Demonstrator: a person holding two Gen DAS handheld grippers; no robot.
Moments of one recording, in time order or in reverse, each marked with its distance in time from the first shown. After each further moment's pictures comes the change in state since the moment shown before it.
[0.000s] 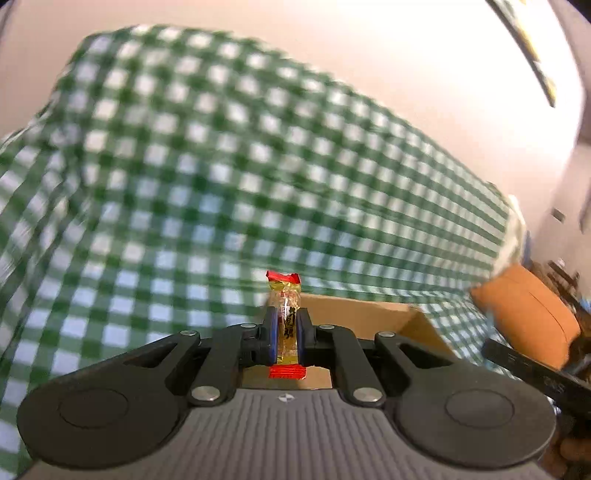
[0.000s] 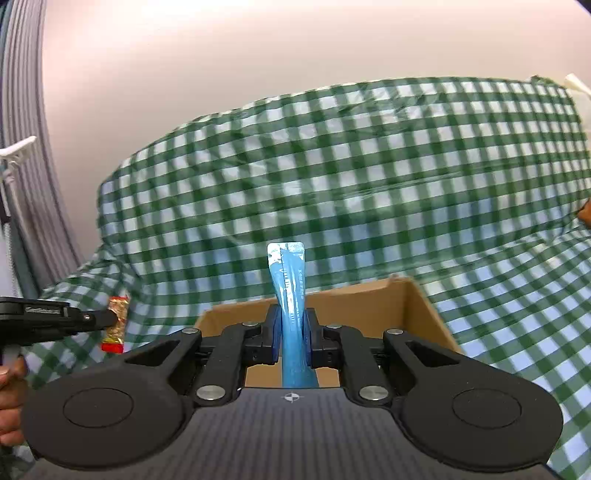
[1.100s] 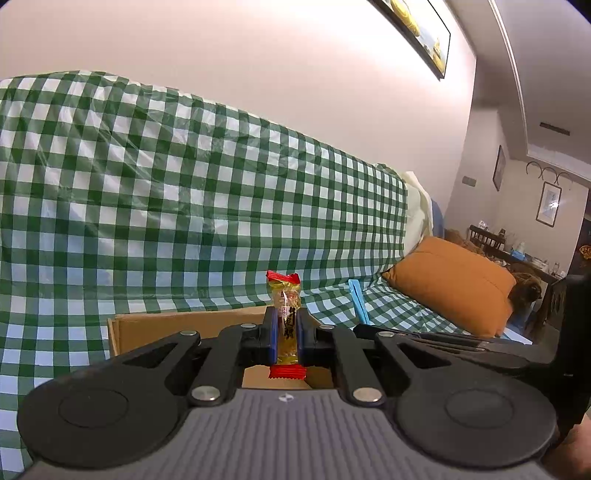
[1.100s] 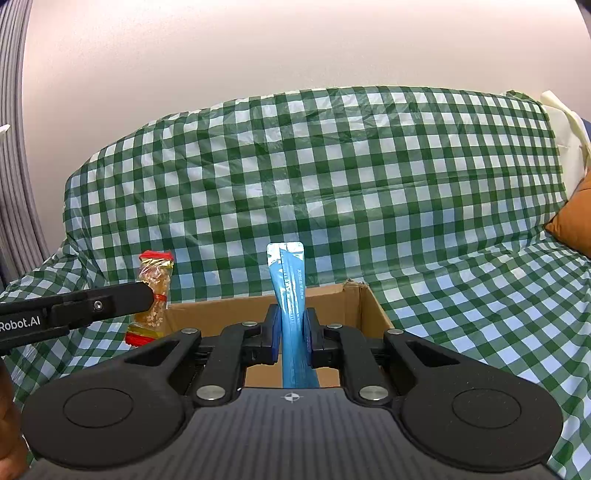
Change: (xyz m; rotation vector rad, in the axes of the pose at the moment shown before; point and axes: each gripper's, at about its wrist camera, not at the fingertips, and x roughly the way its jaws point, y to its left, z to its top) left arm 0.017 -0.096 -0.032 0.205 -0.082 -0.272; right arm -0.008 -0.005 -0.005 -0.020 -0.012 -0.103
